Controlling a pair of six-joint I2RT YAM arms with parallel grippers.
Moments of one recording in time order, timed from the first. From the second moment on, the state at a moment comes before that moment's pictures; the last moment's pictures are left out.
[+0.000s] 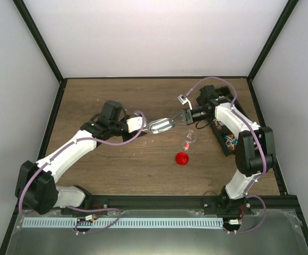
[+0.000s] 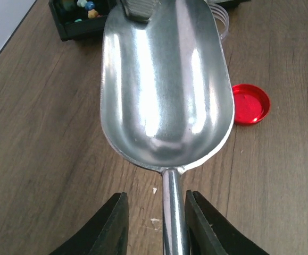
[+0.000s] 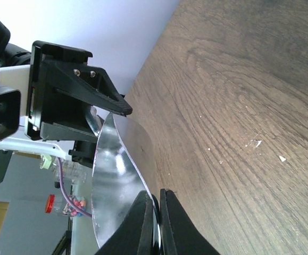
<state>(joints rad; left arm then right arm) -0.52 1.32 0.98 -0.40 0.53 0.67 0.23 1.70 1.27 -0.73 -1.22 -0.13</state>
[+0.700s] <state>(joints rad) -0.52 1.35 1.00 -0.43 0.55 0.71 0.23 1.70 1.27 -0.73 -1.20 -0.13</state>
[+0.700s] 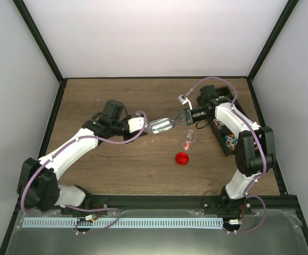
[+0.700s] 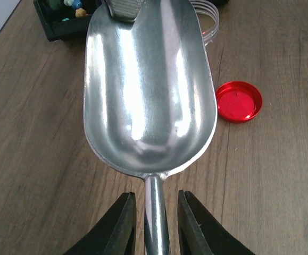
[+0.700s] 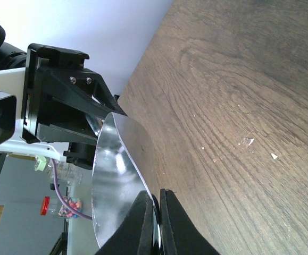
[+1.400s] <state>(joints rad) -0.53 1.39 1.03 -0.45 0.53 0.63 -0.07 1.72 1.42 -0.84 -1.13 -0.25</state>
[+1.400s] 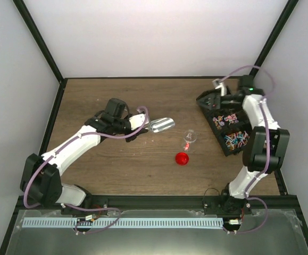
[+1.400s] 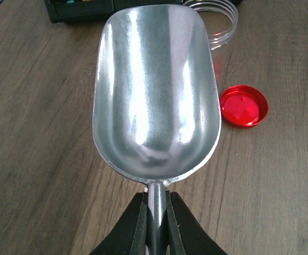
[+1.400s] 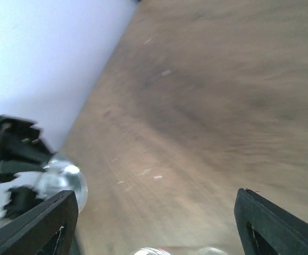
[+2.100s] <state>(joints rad) -0.53 1.48 1.09 -0.42 0.53 0.55 -0.72 1.84 1.57 -1.16 -0.51 -0.82</state>
